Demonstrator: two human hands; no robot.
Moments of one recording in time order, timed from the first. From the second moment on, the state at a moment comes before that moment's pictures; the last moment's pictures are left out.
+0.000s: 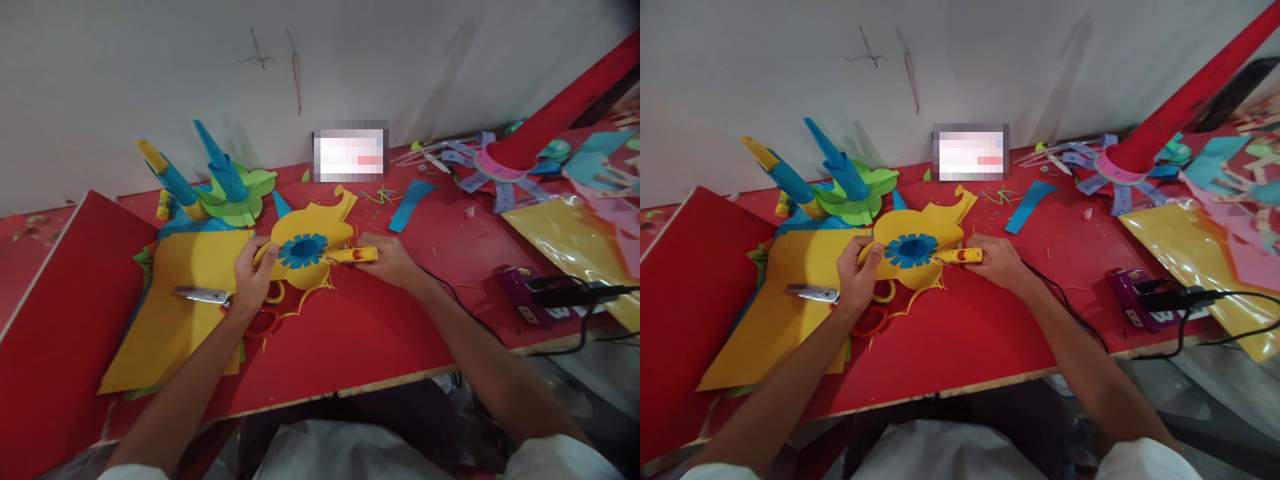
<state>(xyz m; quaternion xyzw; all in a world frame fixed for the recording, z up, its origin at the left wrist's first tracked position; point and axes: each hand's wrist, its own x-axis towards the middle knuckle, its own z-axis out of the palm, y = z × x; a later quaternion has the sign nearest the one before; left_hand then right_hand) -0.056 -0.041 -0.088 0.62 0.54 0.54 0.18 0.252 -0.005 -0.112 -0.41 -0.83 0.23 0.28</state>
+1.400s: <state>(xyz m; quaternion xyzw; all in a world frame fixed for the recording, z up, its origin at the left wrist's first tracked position) -0.056 -0.042 -0.087 0.61 0.54 0.54 0.19 0.250 -0.007 -0.112 -0.43 -0.82 0.26 0.29</state>
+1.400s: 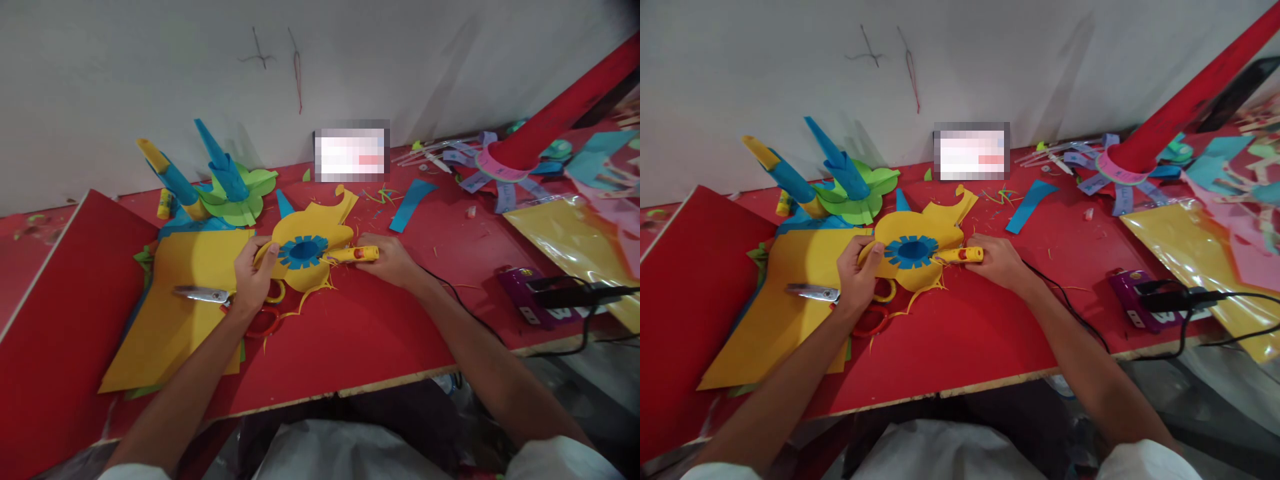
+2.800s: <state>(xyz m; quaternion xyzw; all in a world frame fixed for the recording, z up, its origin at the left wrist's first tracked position) -0.057 -0.041 -0.089 0.62 0.53 0.55 0.19 0.253 -0.006 -0.109 -0.39 -0.86 0.21 0.27</state>
